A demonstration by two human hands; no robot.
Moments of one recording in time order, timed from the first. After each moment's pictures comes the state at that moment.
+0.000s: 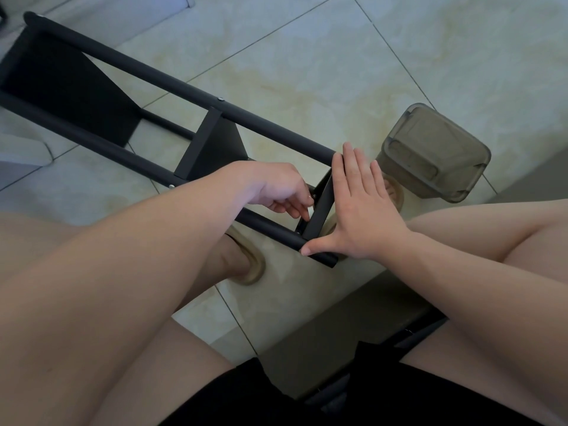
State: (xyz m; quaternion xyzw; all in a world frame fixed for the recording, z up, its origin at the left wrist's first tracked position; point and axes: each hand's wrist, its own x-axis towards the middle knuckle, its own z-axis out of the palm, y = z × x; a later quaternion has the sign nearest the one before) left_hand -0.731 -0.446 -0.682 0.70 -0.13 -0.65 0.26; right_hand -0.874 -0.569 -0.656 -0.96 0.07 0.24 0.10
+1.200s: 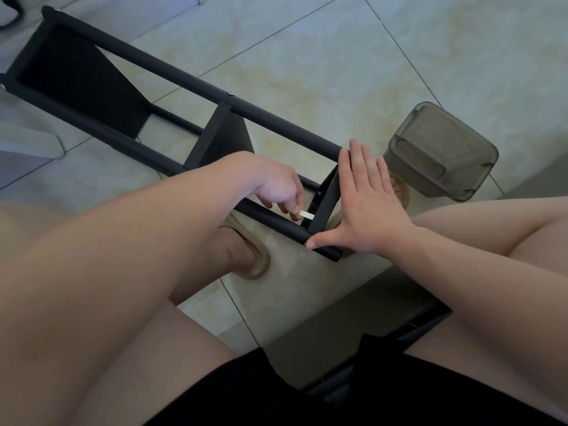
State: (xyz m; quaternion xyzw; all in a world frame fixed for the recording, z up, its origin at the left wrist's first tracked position) left_hand -0.730 -0.434 -0.669 0.75 -0.28 -0.60 0.07; right_hand -0.875 -0.568 -0.661 -0.97 0.07 0.23 0.10
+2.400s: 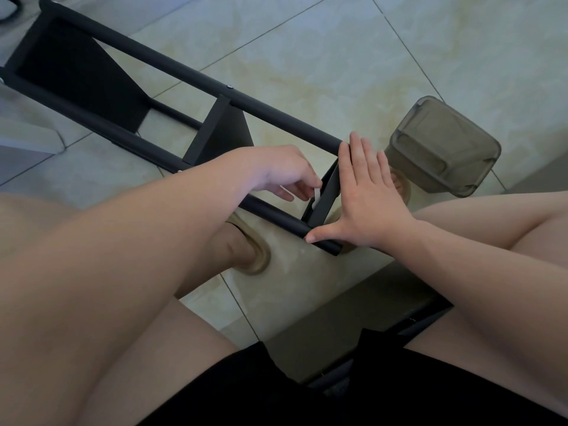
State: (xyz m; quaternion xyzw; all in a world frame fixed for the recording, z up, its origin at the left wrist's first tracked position) left_hand -0.732 -0.440 -0.673 0.74 -0.12 -0.60 0.30; right_hand -0.874 -0.568 -0.661 -0.97 0.07 0.23 0.09
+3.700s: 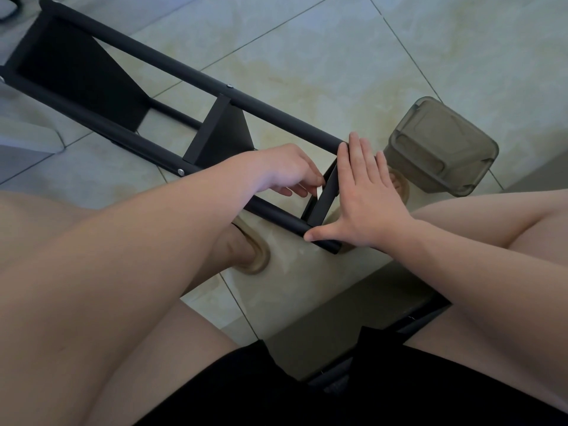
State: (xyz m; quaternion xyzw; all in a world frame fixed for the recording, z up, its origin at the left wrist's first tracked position) left_hand -0.737 -0.443 -0.682 0.76 -0.12 -0.56 0.30; right_hand -0.874 -0.566 -0.660 -0.97 0.07 0.23 0.09
